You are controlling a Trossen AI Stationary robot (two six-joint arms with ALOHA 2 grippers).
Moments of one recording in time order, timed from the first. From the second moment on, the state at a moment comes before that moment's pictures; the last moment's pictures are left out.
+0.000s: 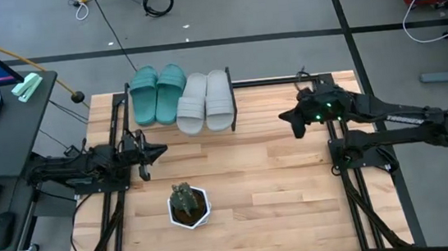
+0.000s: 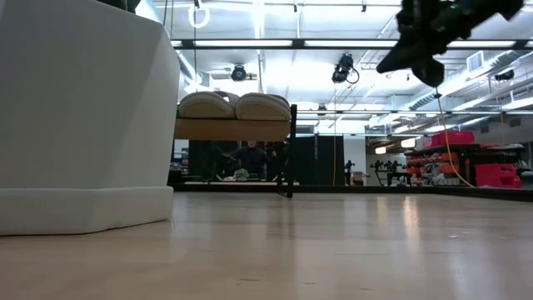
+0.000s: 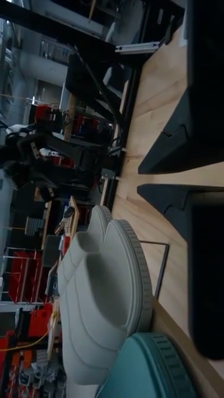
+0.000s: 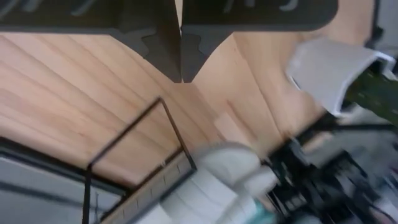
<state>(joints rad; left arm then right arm) -0.06 0.01 0.01 0.08 -0.28 -0.17 -0.32 0.77 0.70 -0.43 -0.03 0.51</state>
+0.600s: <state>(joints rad) -0.06 0.01 0.01 0.10 -0.28 -0.17 -0.32 0.20 0.23 0.11 0.15 0.57</state>
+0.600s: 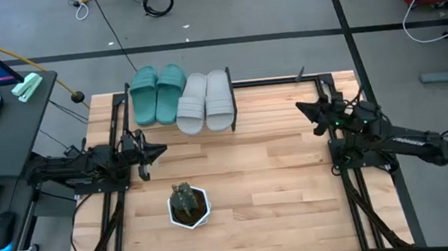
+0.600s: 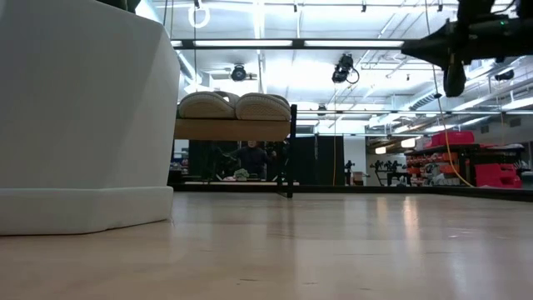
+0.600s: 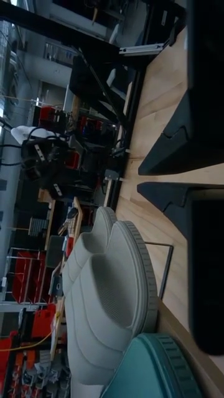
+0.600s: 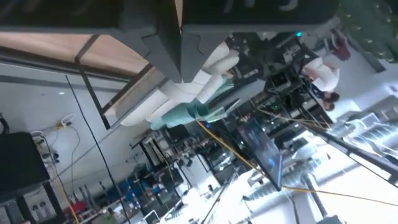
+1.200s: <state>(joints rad) -0.06 0.01 0.01 0.10 -0.28 -0.17 -0.32 0.13 0.01 0.53 0.17 0.57</state>
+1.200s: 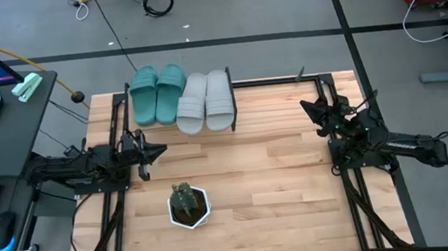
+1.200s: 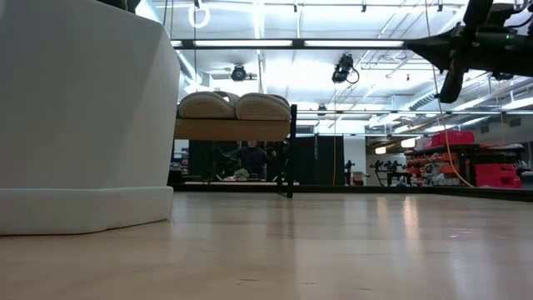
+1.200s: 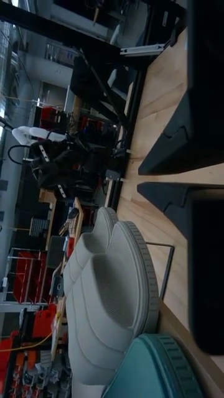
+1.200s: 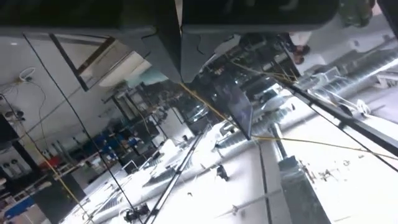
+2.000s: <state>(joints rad) -0.06 0.01 0.01 0.10 -0.28 -0.17 -0.06 0.13 0.01 0.42 0.14 0.52</state>
